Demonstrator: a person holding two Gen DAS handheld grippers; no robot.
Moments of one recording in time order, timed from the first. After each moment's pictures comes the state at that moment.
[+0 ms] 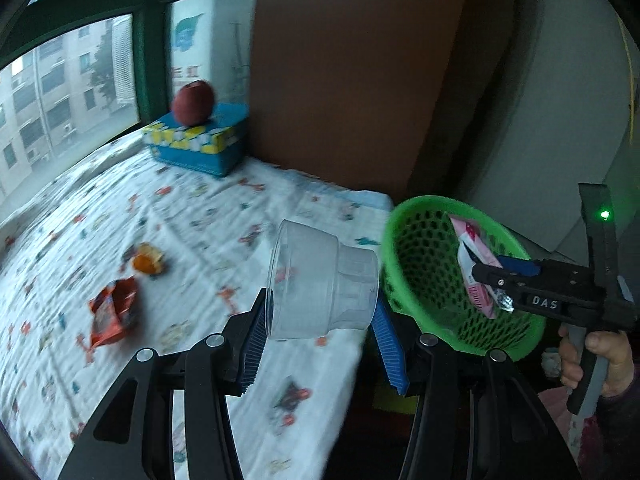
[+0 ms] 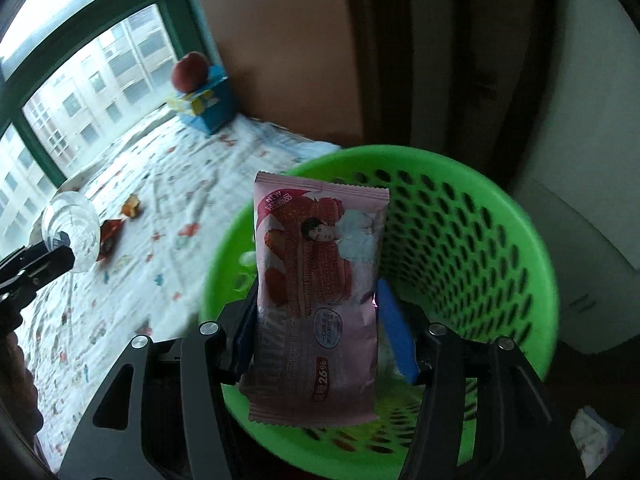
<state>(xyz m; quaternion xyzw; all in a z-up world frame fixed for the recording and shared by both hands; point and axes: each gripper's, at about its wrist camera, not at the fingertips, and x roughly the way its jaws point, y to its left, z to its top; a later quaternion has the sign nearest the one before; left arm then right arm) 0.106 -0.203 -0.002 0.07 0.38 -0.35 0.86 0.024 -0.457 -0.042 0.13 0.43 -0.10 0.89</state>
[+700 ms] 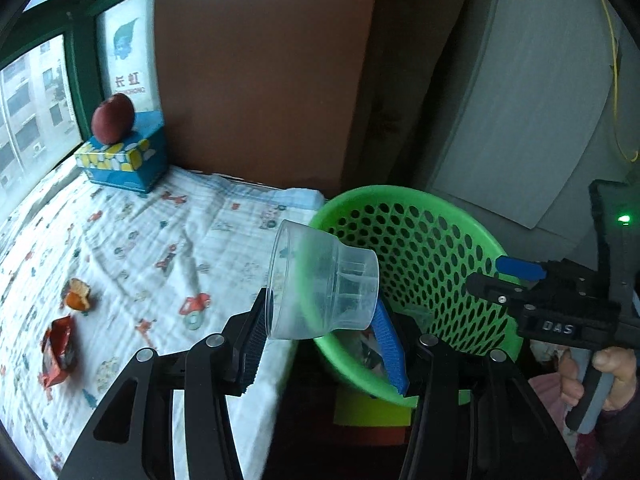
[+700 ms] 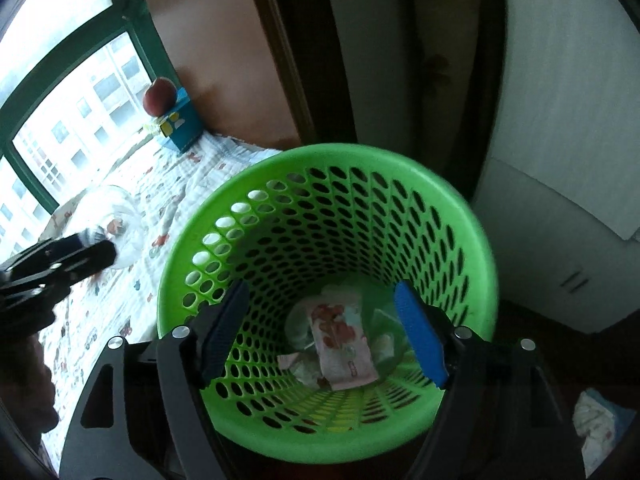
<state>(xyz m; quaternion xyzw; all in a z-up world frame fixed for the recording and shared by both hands) 0.098 -0.302 -0.009 0.11 0.39 -0.40 0.82 -0.022 -0.503 -0.039 0.17 0.41 -0.13 0.89</state>
